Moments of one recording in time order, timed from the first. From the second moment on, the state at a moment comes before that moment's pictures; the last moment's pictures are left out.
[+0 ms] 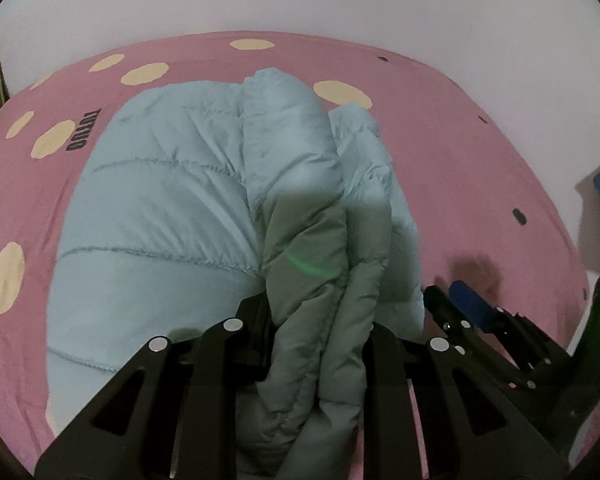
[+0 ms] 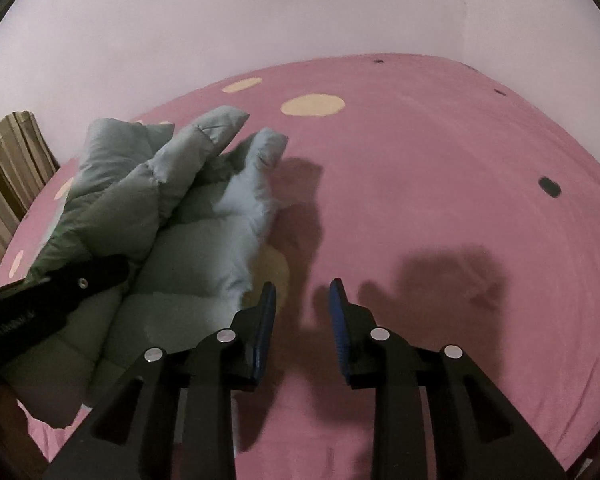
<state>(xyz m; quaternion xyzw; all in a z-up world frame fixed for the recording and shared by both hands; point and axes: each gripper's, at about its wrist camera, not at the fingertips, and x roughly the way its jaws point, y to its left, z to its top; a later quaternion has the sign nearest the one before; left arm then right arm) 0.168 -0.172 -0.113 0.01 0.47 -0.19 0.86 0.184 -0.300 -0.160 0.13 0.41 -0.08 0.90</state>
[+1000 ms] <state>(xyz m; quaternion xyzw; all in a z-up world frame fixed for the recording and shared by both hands) 0.106 -0.118 -0.034 -0.03 0.36 -0.22 0.90 0.166 -0.322 -0.148 0.17 0.39 -0.09 0.90</state>
